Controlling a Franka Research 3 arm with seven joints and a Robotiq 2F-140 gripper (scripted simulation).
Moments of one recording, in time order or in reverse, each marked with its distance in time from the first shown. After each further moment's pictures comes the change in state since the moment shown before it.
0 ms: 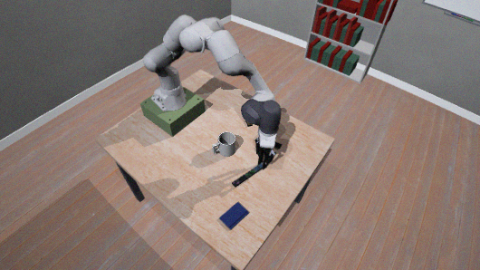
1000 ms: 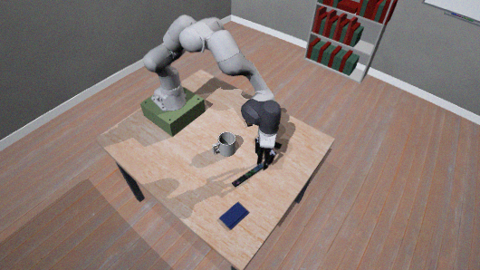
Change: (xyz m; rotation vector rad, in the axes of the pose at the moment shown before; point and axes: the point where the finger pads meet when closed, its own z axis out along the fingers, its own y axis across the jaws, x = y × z) arm 0.000 0.000 0.000 0.000 0.000 0.000
